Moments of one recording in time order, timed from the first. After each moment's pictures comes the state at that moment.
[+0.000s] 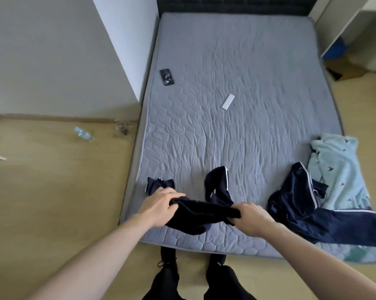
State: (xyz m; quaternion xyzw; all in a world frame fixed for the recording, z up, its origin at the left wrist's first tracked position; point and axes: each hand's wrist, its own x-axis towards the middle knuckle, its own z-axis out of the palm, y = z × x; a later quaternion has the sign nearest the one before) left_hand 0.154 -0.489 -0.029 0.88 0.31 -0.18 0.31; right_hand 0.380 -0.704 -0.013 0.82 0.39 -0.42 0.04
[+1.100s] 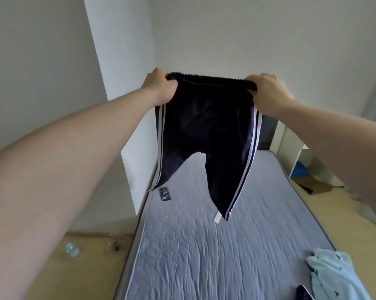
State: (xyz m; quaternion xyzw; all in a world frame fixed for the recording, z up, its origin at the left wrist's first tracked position) left_hand 0.390 -0.285 0.522 0.85 0.31 0.34 0.25; right_hand 0.615 -0.489 0.507 0.81 0.49 0.21 -0.24
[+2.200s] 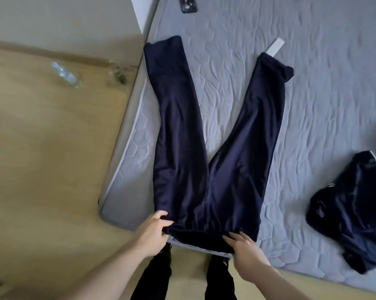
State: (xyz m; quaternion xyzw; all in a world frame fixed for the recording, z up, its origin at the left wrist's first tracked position) left_hand 0.069 -0.535 -0.352 0.79 0.41 -0.26 0.38; right_hand 0.308 -0.739 -0.342 0.74 0.45 -0.48 0.13
